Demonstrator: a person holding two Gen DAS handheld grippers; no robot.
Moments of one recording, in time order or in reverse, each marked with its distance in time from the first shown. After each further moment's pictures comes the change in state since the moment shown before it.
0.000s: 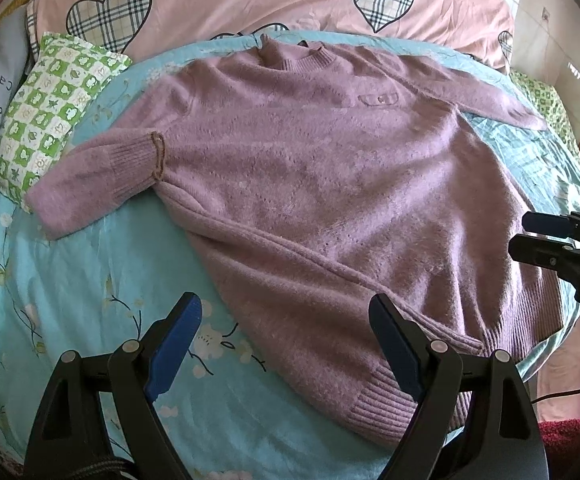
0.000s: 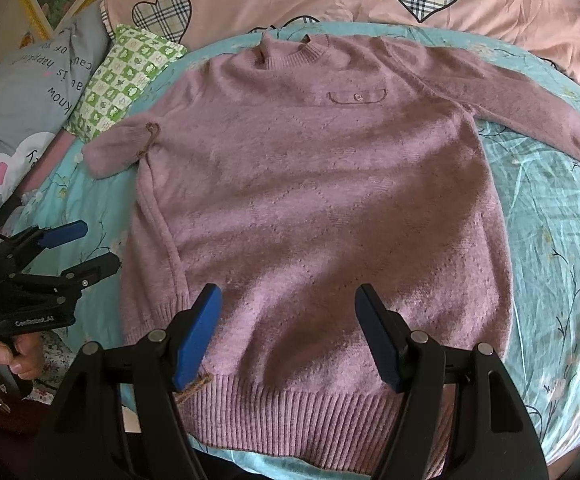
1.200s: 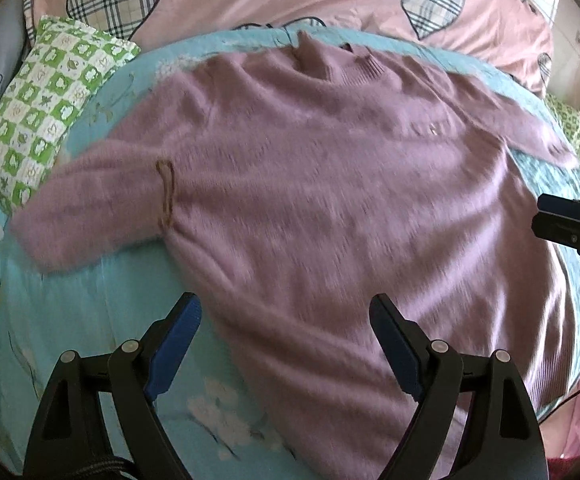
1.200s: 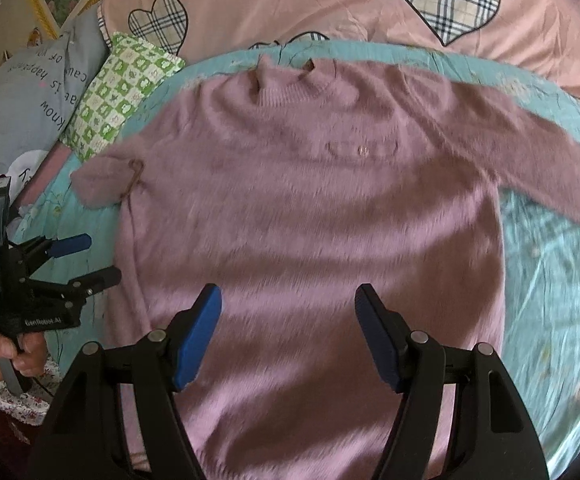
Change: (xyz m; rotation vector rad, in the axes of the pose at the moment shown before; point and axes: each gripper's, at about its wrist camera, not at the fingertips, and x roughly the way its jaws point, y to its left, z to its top) left arm 0.054 0.039 0.073 -0.087 0.057 0.013; right arm 0.033 -0.026 0.086 -0.074 0.020 0.015
